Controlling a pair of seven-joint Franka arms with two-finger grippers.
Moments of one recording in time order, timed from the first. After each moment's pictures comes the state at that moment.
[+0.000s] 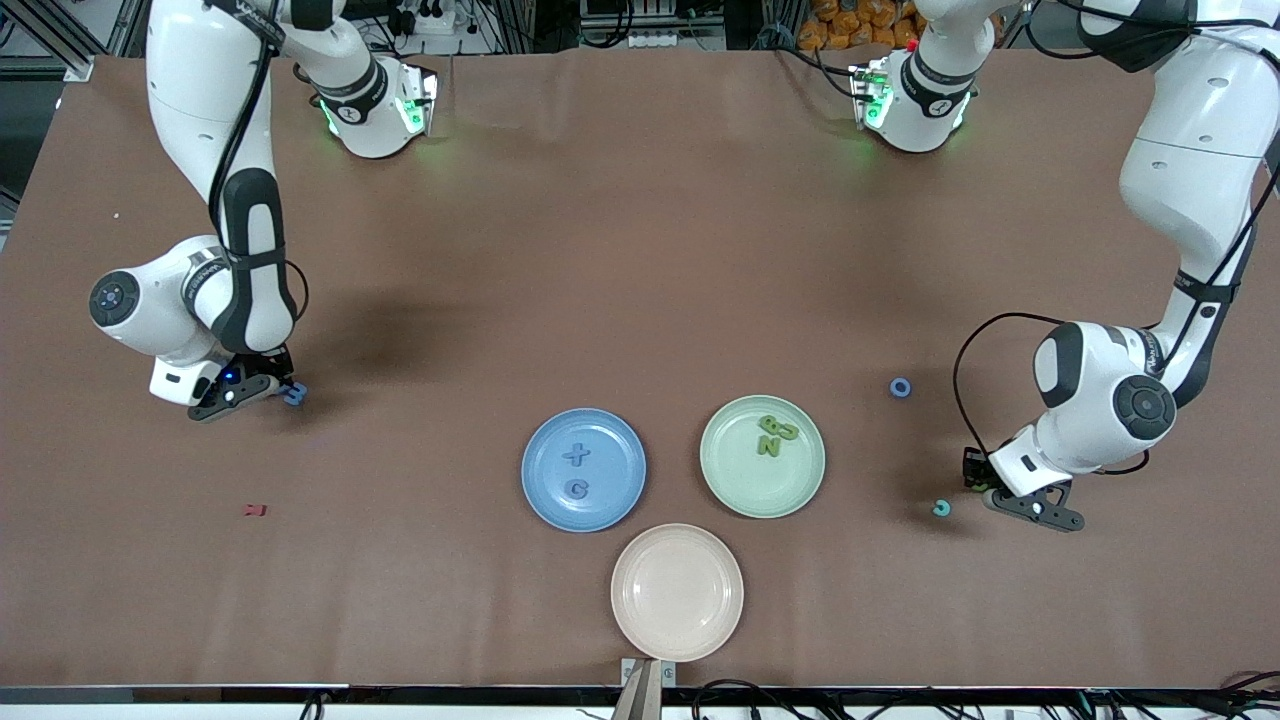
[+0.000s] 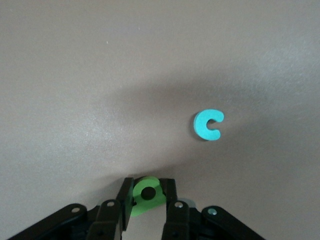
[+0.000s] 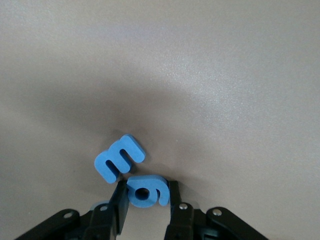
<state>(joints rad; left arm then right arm) 0.32 0.79 -0.36 -1.65 0.30 2.49 0.17 0.68 0.65 -0.83 -2.18 0.82 2.49 -1.23</state>
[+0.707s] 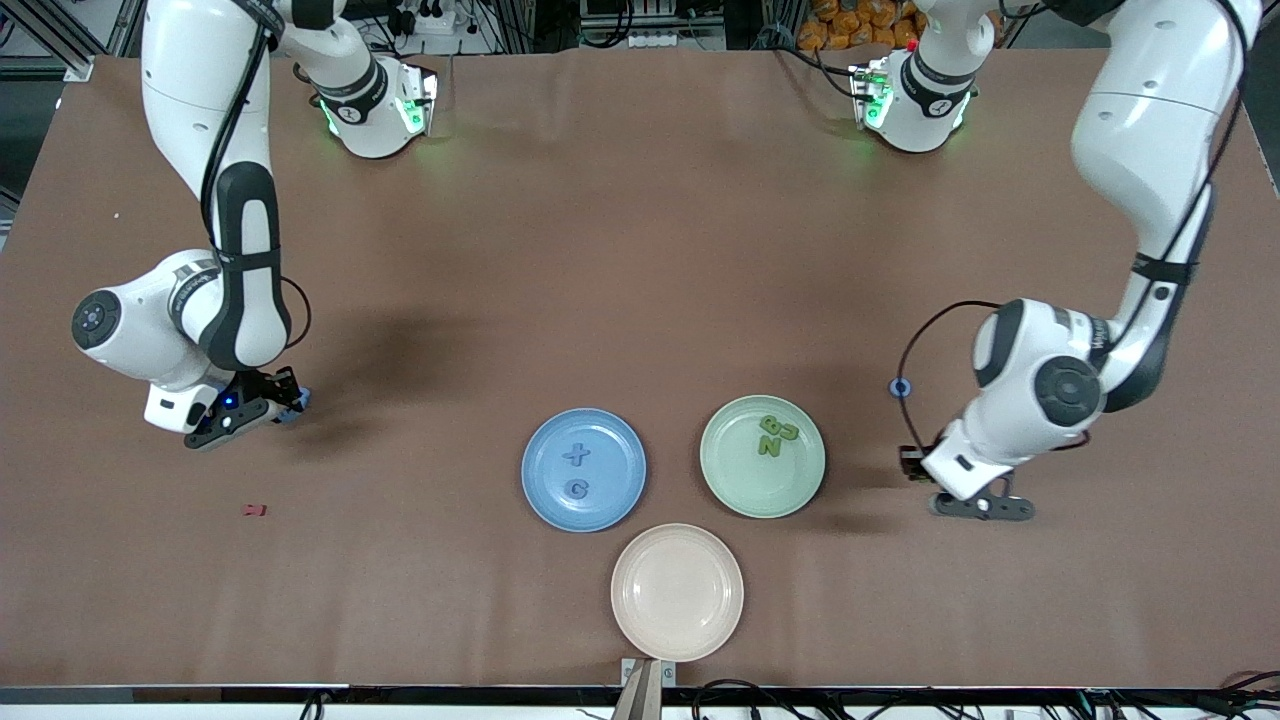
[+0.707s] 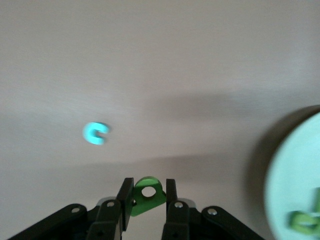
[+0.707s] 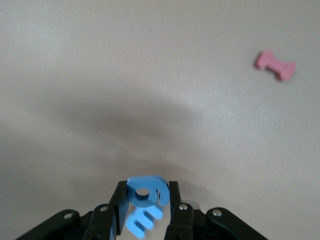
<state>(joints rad) 0.11 0.67 -0.36 -1.63 0.28 2.34 -0.28 0.68 0.65 -0.83 -2.03 0.84 2.36 -1.16</state>
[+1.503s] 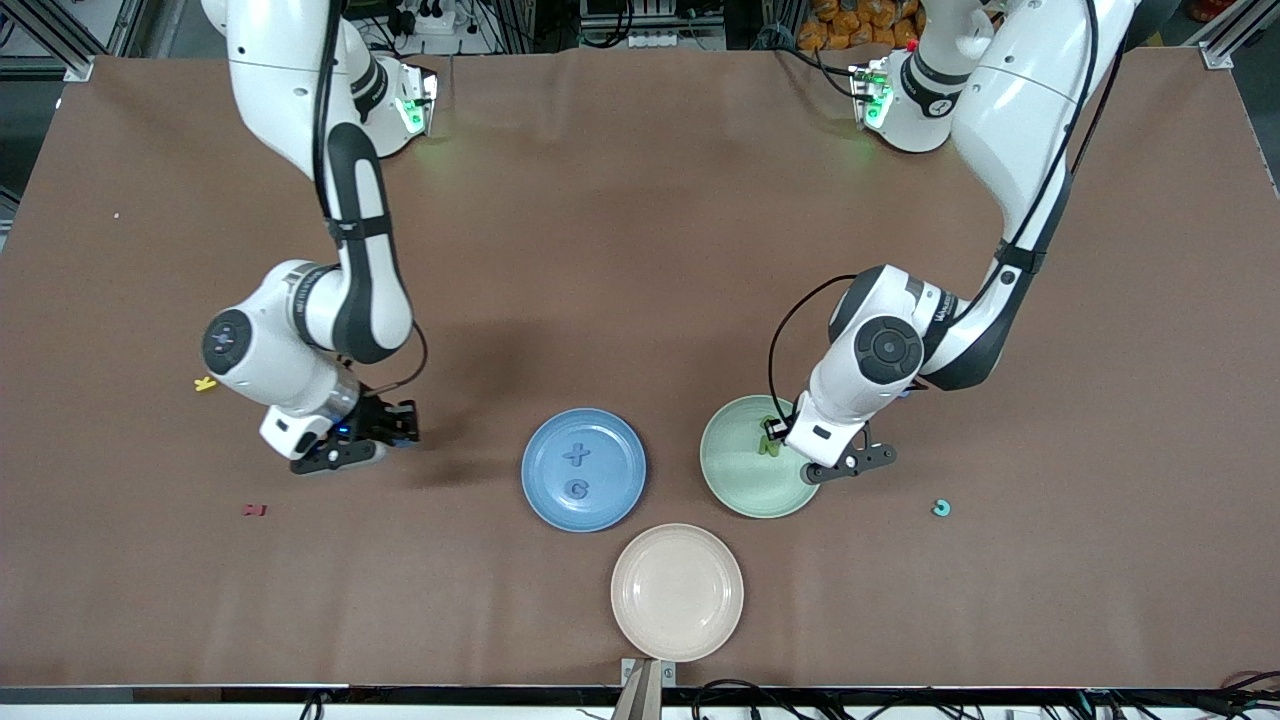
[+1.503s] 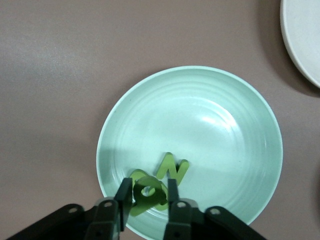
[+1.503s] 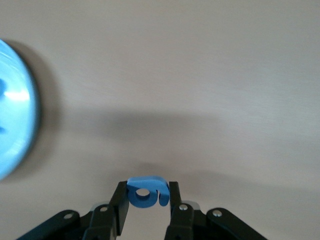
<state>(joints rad) -0.21 0.67 -0.27 -1.62 0.16 2.34 -0.77 0.85 0.65 -0.72 -1.85 0.84 2.33 -0.47</state>
